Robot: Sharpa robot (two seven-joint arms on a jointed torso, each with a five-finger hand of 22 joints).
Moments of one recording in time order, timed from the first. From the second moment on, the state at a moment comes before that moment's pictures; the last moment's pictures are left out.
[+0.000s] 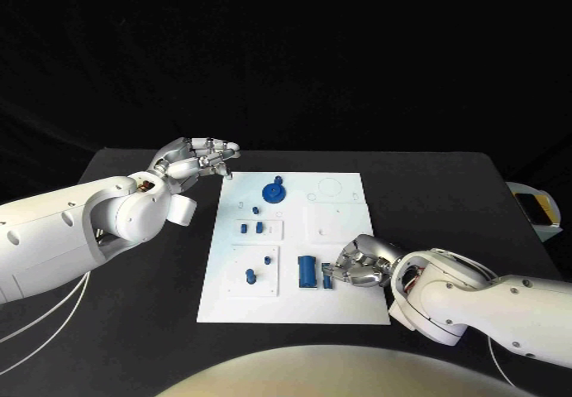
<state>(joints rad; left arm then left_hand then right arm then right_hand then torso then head) 1.15 -0.92 -0.03 1.48 -0.07 -0.14 0.33 1.44 -0.18 0.55 0.12 0.14 0.85 0.21 0.34 0.22 0.82 0.15 0.53 0.12 1.00 0.08 1.03 0.40 0.18 0.87 0.17 0.84 0.67 0.99 -0.98 -0.18 1.90 -1.18 -0.45 -0.49 1.01 -0.17 0.38 0.28 0.20 1.00 0.05 0.51 0.63 1.46 -0.02 1.34 1.31 1.47 -0.07 1.52 1.31 0.03 1.47 0.04 1.51 1.31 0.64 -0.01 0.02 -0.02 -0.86</state>
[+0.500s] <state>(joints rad) 1.13 -0.90 -0.03 1.45 -0.06 -0.15 0.34 1.40 -0.19 0.53 0.16 0.14 0.84 0.21 0.35 0.22 0.81 0.15 0.56 0.12 0.91 0.09 0.98 0.37 0.18 0.82 0.19 0.76 0.63 1.07 -0.98 -0.17 1.76 -0.90 -0.55 -0.04 1.26 -0.15 0.37 0.20 0.21 0.86 0.13 0.39 0.59 1.16 0.04 0.87 1.09 1.44 -0.03 1.31 1.13 0.12 1.30 0.08 0.95 1.31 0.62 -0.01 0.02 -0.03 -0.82</state>
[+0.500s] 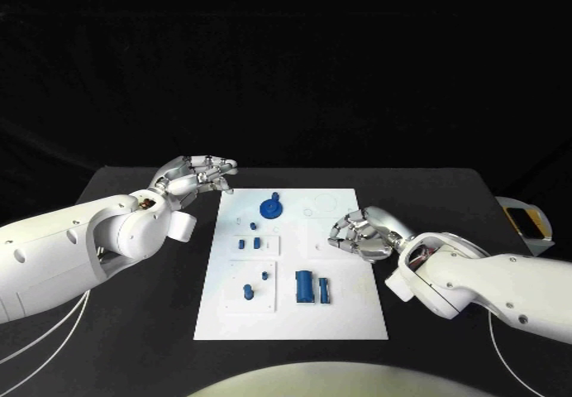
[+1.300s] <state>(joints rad) 1.09 -0.72 -0.03 1.18 0.07 -0.29 0.47 1.42 -0.18 0.44 0.25 0.12 0.75 0.20 0.26 0.18 0.87 0.20 0.09 0.06 0.73 0.19 0.24 0.12 0.16 0.70 0.28 0.11 0.16 1.13 -0.68 -0.14 1.17 -0.10 -0.39 0.44 1.26 -0.12 0.46 0.07 0.06 0.79 0.21 0.20 0.39 0.92 0.17 0.16 0.17 0.96 0.14 0.24 0.31 0.17 0.82 0.25 0.07 0.59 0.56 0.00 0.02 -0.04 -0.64</state>
